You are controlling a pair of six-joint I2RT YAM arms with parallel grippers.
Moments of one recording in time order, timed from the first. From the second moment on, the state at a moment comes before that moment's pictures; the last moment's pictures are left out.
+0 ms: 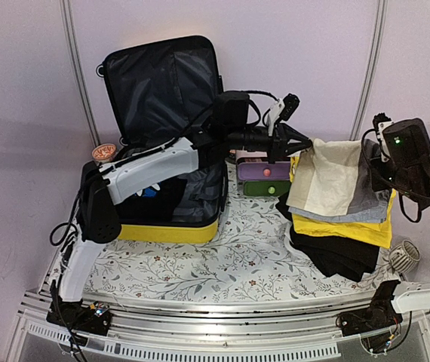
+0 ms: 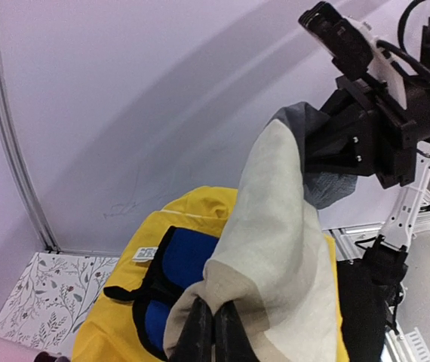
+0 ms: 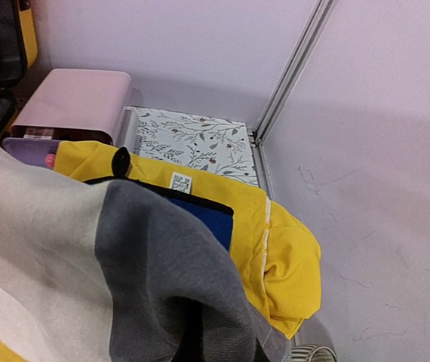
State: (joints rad) left arm -0.93 2.31 2.30 -0.03 0.66 0.05; right arm 0.79 0.94 1.33 -1.10 0.83 0.29
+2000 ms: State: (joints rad) left arm -0.35 1.49 1.24 -0.32 0.04 -0.29; right arm -0.02 1.19 0.74 0.06 -0.66 0.67
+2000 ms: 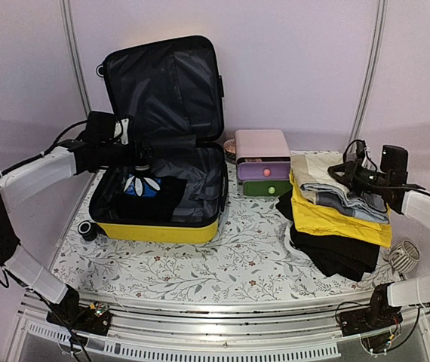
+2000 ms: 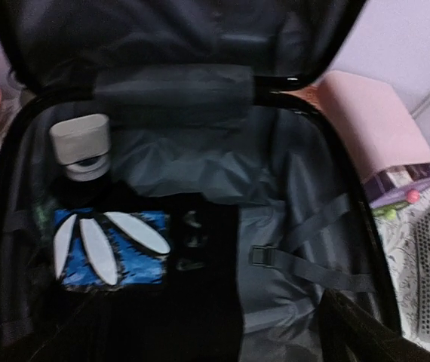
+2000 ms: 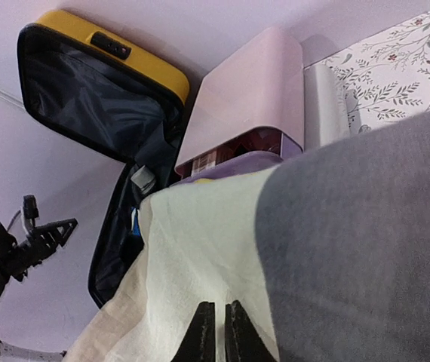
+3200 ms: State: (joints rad) left arm -0.11 2.06 1.43 -0.32 0.09 -0.28; right arm -0.02 1.15 1.01 -0.08 -0.74 0.50
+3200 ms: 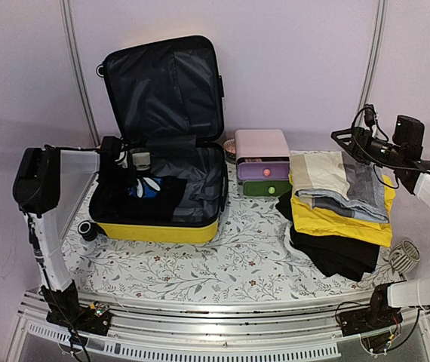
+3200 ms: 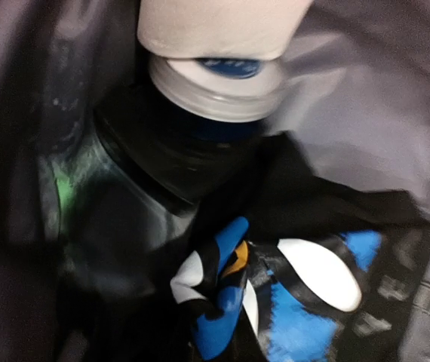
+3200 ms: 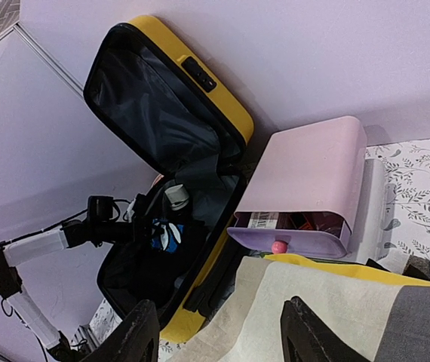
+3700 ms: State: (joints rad) left arm -0.11 1.59 1.21 -0.18 0.40 -0.28; right arm 0.29 1.26 1.13 -0.13 -0.71 0.39
